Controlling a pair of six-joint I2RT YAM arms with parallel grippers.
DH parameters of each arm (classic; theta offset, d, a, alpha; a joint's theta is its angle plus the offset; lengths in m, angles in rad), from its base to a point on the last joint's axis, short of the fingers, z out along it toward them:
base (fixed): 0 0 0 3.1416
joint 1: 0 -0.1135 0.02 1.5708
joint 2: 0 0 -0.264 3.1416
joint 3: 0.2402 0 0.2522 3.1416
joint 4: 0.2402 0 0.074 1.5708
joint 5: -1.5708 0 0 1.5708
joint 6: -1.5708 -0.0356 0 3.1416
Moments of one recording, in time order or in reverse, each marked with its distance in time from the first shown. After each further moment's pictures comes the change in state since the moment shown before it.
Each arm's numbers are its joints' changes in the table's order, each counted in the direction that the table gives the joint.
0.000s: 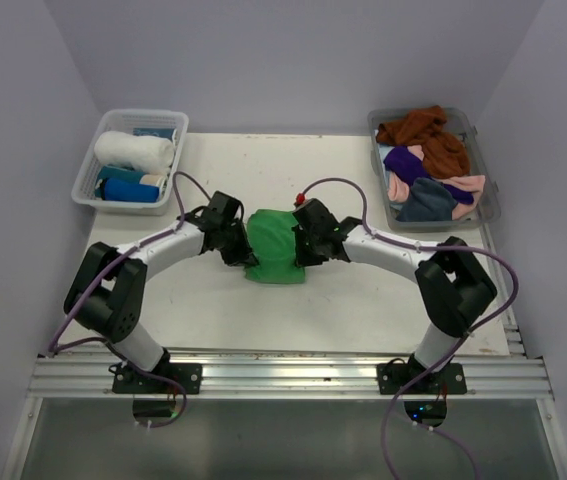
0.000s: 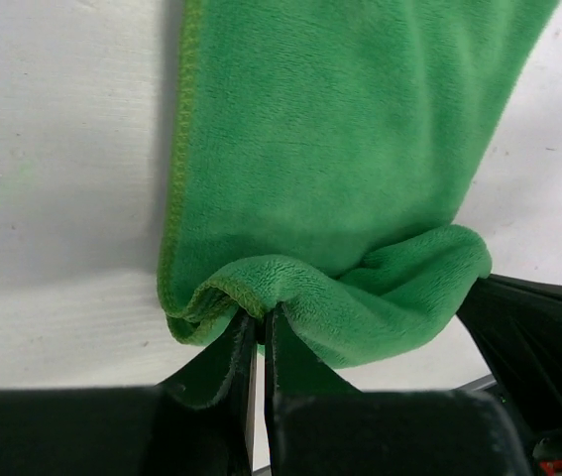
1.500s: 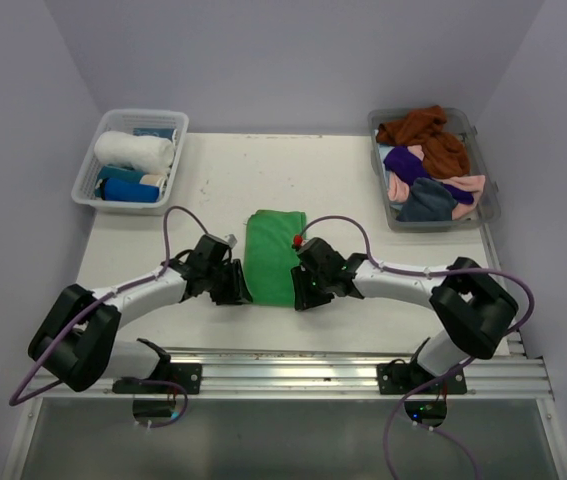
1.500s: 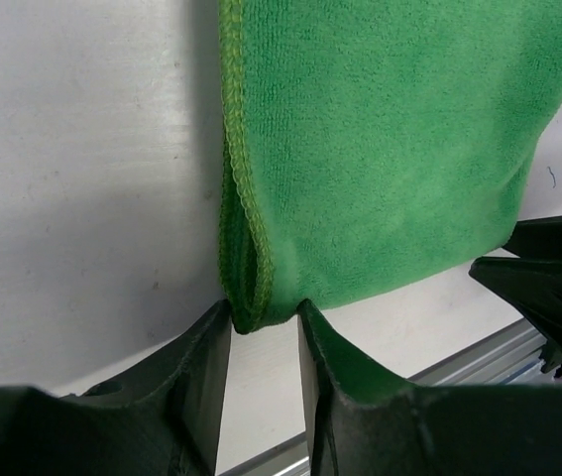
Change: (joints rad) left arm 0.072 -0.286 -0.413 -0.145 -0.029 -0.103; right arm -0.128 -0.143 -0.303 -0.097 0.131 -0.008
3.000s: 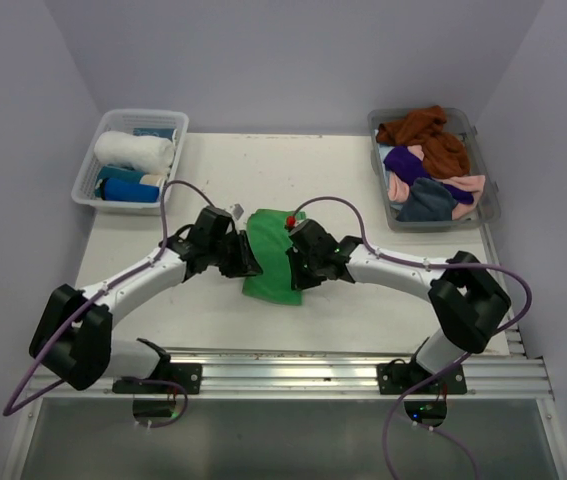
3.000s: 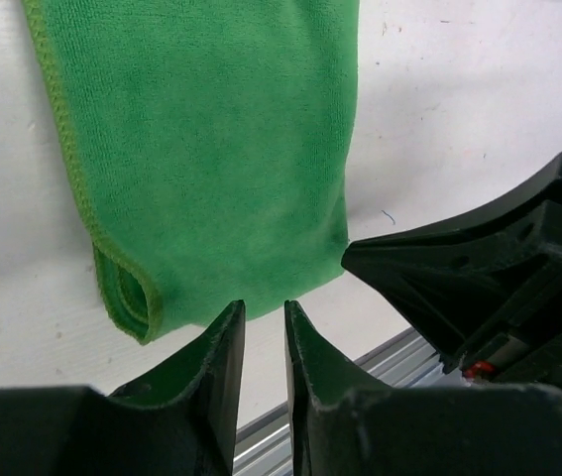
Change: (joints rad) left arm -0.013 0.002 0.230 0.074 -0.044 0.019; right arm 0.021 0.048 0.171 0.089 -0.061 0.027
